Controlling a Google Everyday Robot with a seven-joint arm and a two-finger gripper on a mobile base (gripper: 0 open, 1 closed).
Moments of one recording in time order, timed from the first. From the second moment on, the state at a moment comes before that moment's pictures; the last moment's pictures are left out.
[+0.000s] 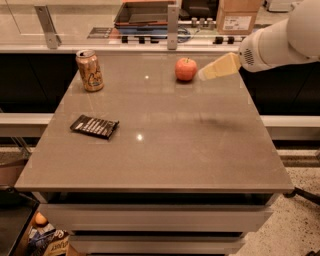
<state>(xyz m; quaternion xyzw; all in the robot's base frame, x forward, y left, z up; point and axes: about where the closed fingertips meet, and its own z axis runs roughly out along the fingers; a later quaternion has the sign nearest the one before) 0.661 -0.191 0.947 -0.25 0.85 0.03 0.45</state>
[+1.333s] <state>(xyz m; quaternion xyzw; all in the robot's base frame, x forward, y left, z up) 0.724 -0.160 0.892 -0.25 0.83 0.13 0.49</state>
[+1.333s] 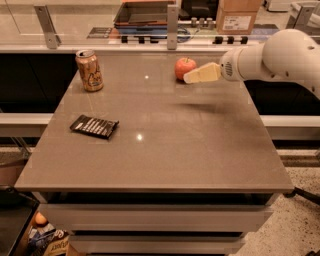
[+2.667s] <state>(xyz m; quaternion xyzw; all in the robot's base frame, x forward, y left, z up) 0.796 -0.127 0.862 -0.25 0.81 0.18 0.50</state>
